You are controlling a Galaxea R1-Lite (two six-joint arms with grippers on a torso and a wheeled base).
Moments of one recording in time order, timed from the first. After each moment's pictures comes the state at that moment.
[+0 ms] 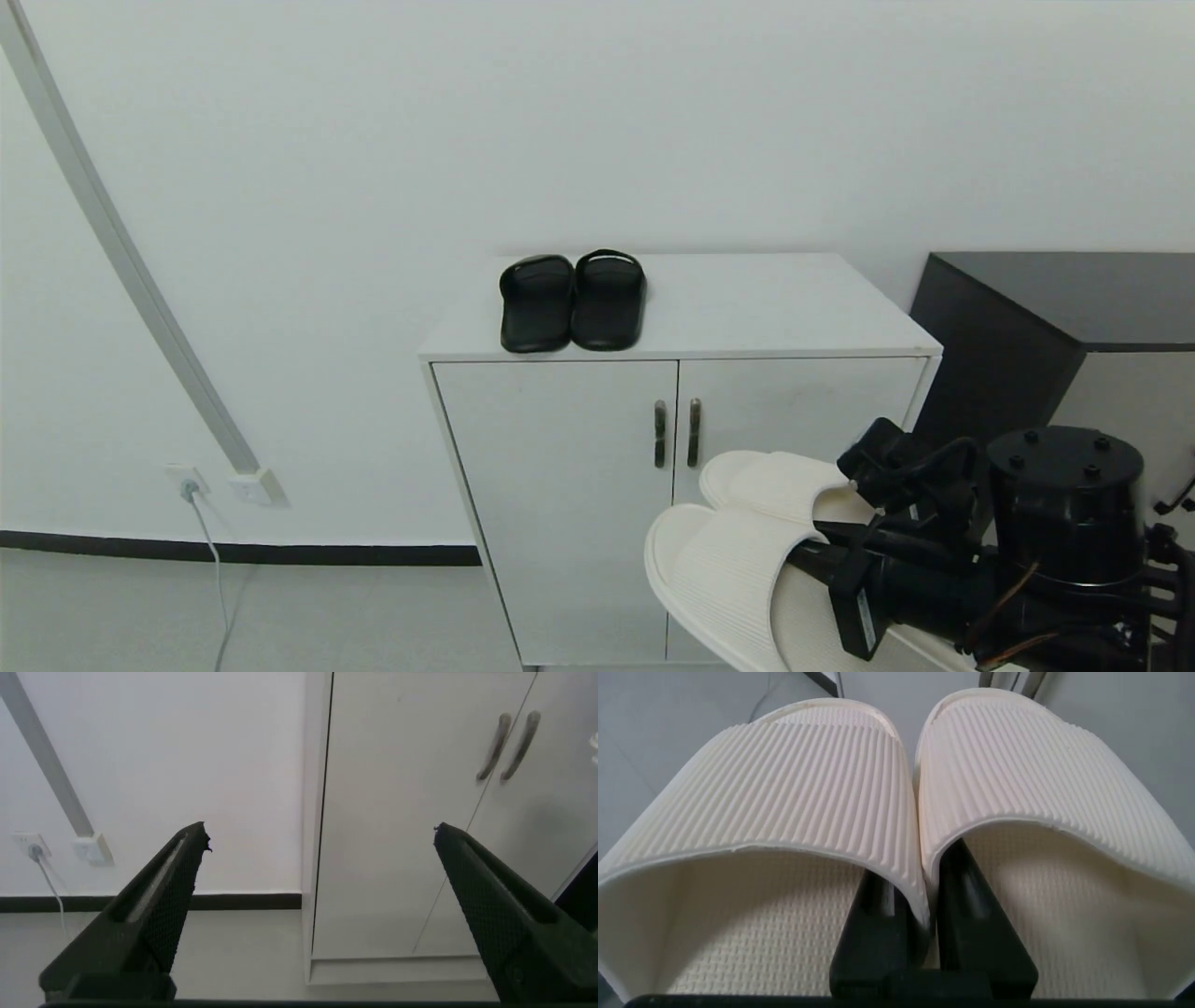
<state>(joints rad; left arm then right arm) 0.00 0.00 0.00 0.00 0.01 -0.01 0.74 1.59 -0.47 -0.76 0.05 -0.04</state>
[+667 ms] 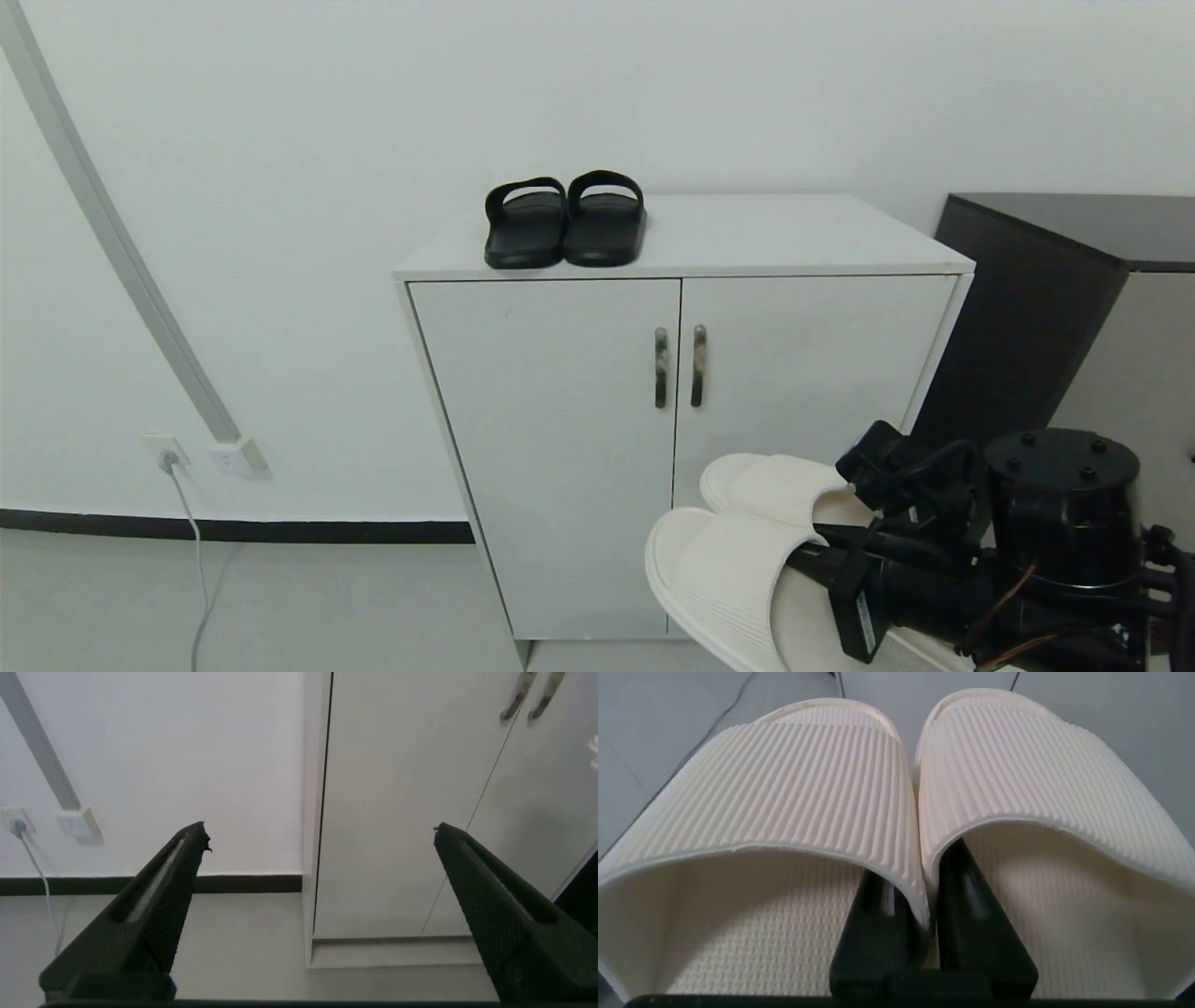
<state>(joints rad) 0.00 0.00 0.00 0.00 0.01 -0.01 0.74 1.59 -0.47 -0.75 0.05 -0.04</state>
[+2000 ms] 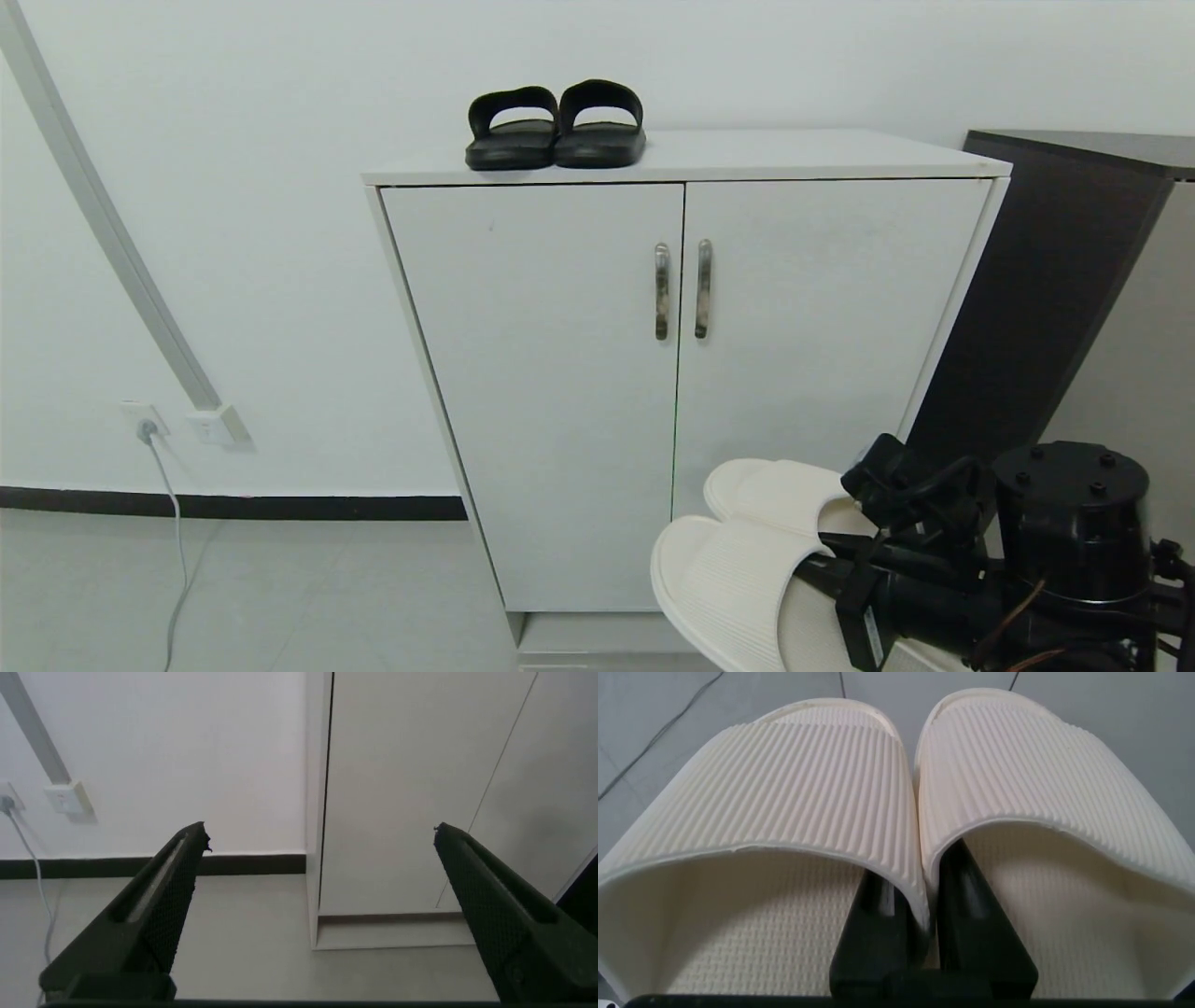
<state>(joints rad) 0.00 0.01 0.00 0.00 0.01 0.00 0.74 1.59 -0.43 -0.79 0.05 -0.07</state>
